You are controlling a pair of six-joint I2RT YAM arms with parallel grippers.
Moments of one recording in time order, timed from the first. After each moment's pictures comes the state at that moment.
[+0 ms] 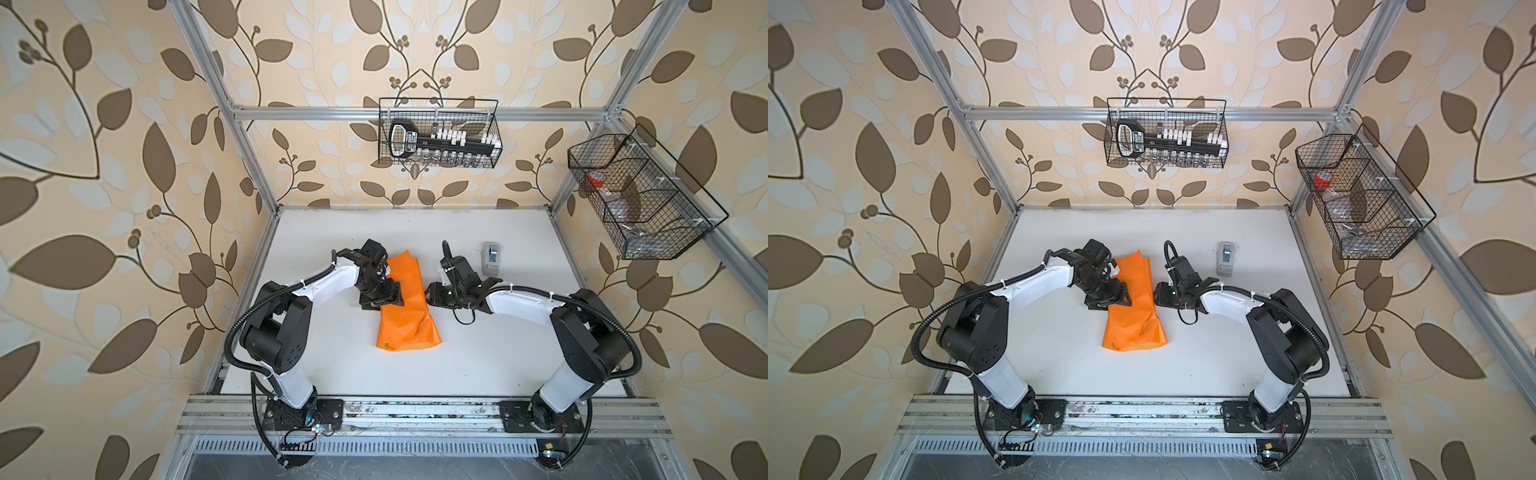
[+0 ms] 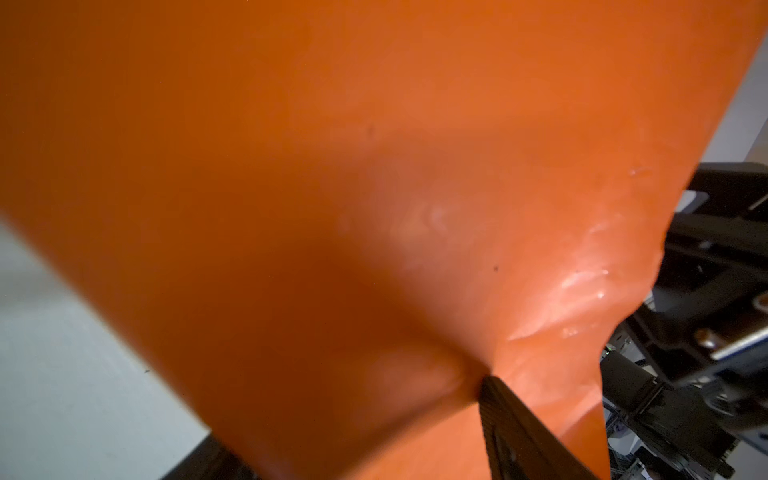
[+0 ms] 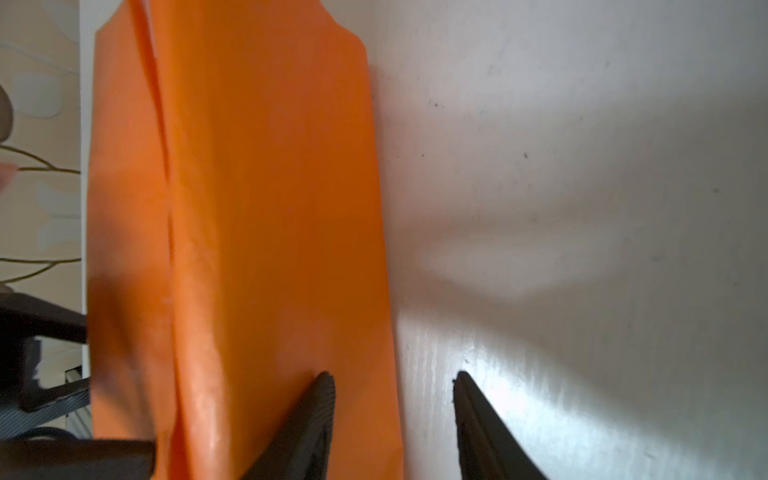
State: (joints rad) left arm -0.46 1.71 1.19 -0.82 0.44 -0.40; right arm 0.59 1.69 0.94 -0.18 -0.15 0.69
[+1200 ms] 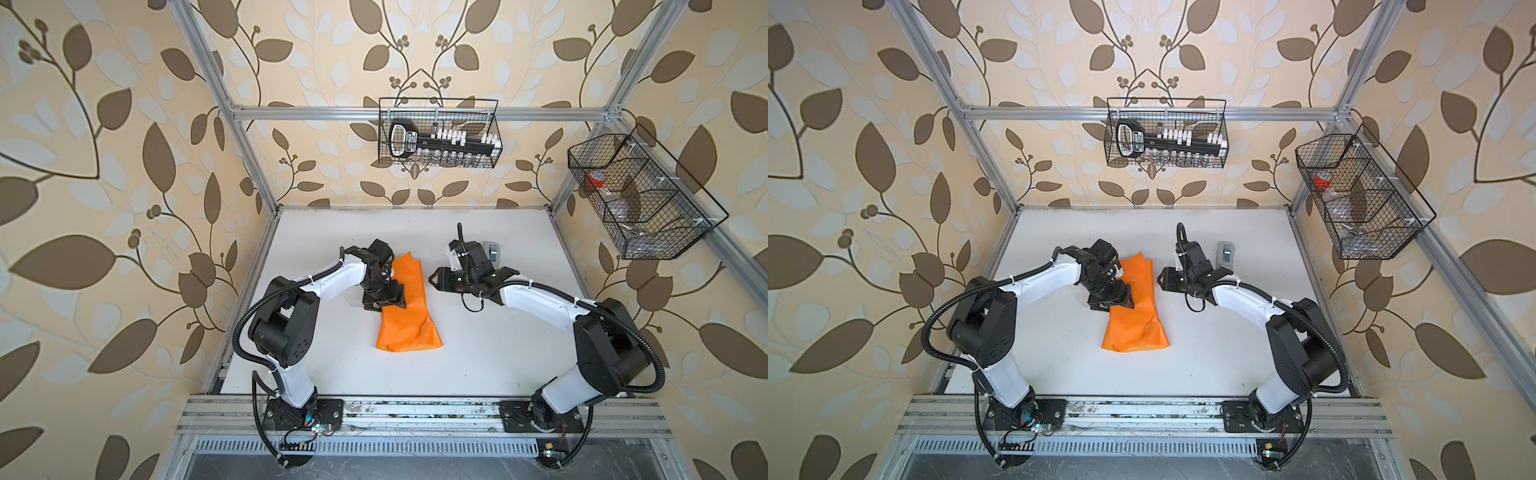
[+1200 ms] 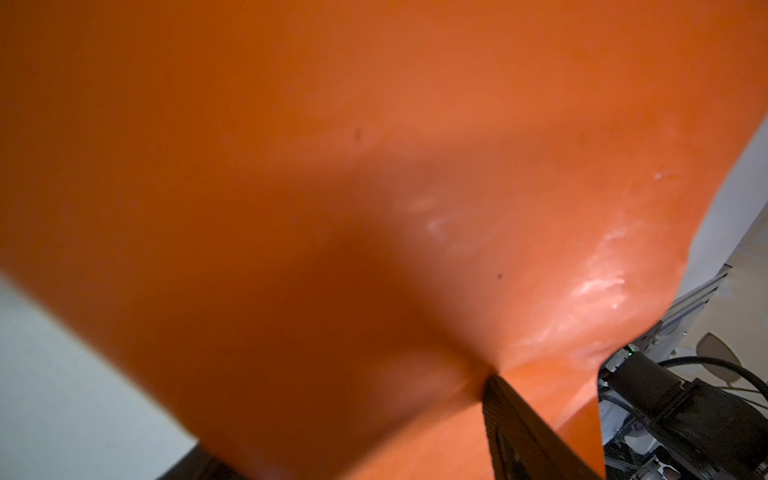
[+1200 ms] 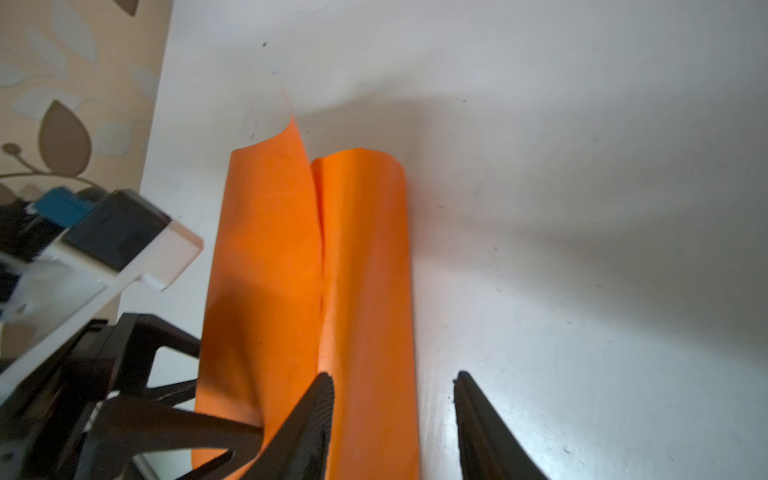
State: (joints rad) left arm -0.49 1.76 1.24 -0.87 0.41 -0.40; right arm 0.51 1.59 1.00 -0.21 -0.22 0.58
